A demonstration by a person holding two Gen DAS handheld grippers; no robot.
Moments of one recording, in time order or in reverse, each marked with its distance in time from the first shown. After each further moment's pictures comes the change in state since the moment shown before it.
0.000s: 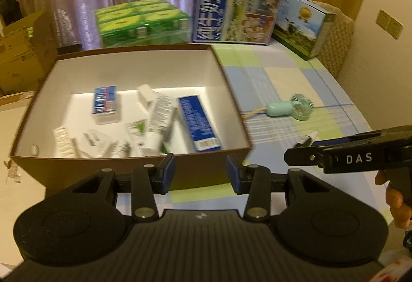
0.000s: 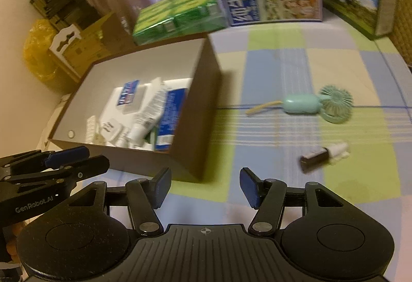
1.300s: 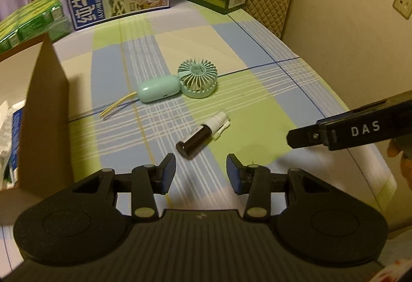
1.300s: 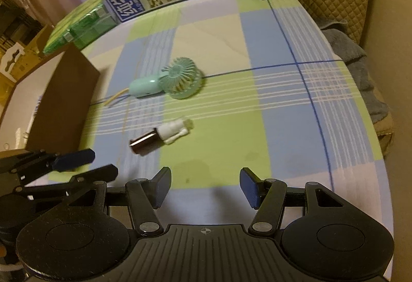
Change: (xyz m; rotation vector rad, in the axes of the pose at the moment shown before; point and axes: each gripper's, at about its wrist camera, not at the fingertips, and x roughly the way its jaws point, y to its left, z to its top) left arm 0.134 -0.191 -0.009 0.215 0.105 -0.146; right arm -0.038 -0.203 -0.019 0.149 0.060 -0.159
